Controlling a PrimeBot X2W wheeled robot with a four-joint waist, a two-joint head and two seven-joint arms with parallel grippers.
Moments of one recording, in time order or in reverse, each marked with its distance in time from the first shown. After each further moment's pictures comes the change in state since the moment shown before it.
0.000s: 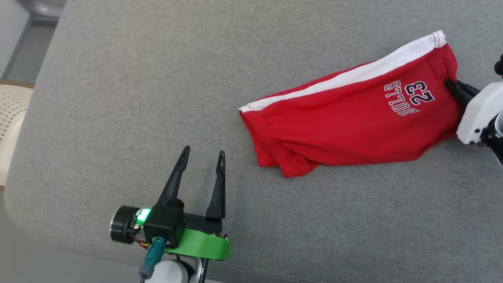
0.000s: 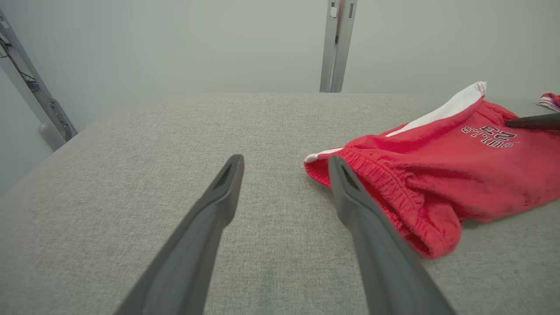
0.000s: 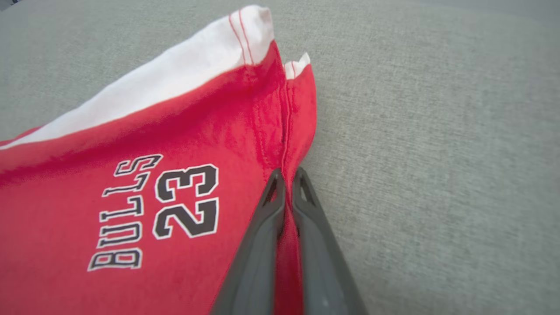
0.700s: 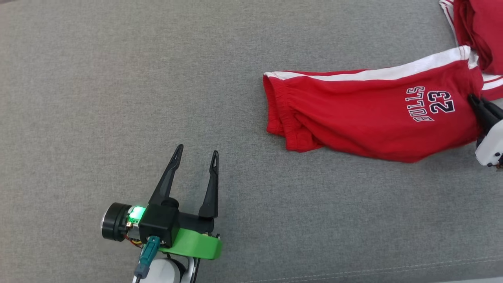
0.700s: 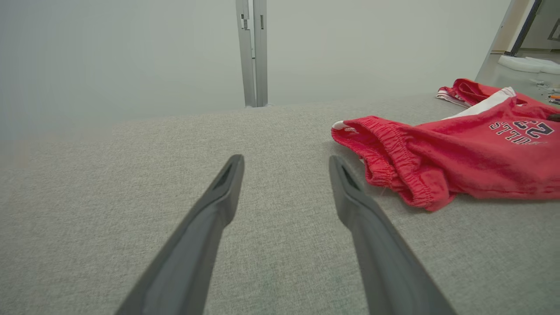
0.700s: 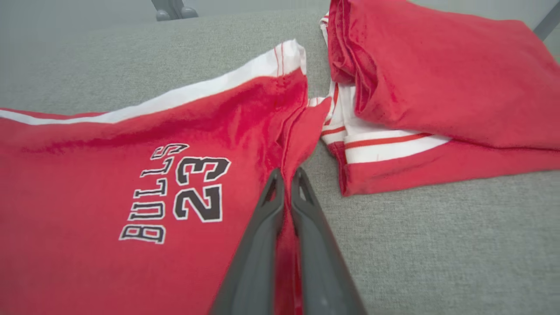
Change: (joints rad) left arm 0.004 0.003 0.052 0.002 0.067 -0.049 0.000; right arm 0.178 -0.060 -0.109 -0.064 0.014 0.000 -0.144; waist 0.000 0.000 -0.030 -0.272
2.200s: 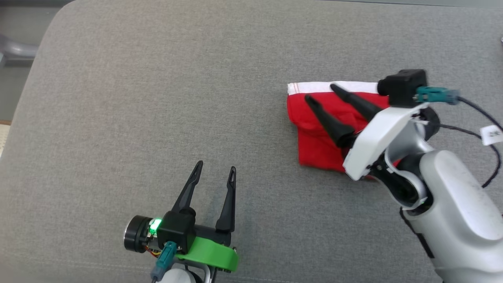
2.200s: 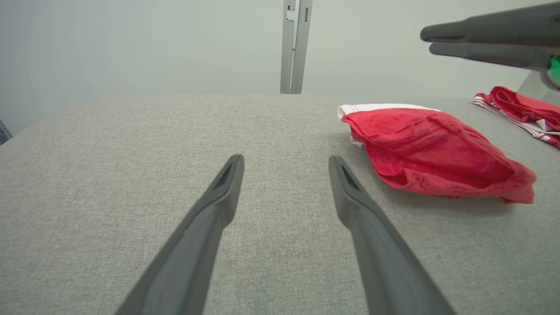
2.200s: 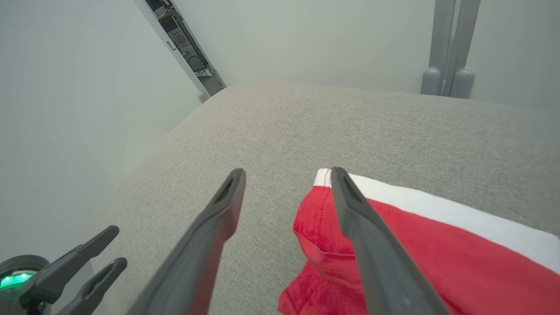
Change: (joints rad) left arm 0.008 -0.005 -0.099 0.060 -0.099 0.042 0.000; right arm 0.129 0.523 -0.252 -0.567 -0.402 -0.001 0.422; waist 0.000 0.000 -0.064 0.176
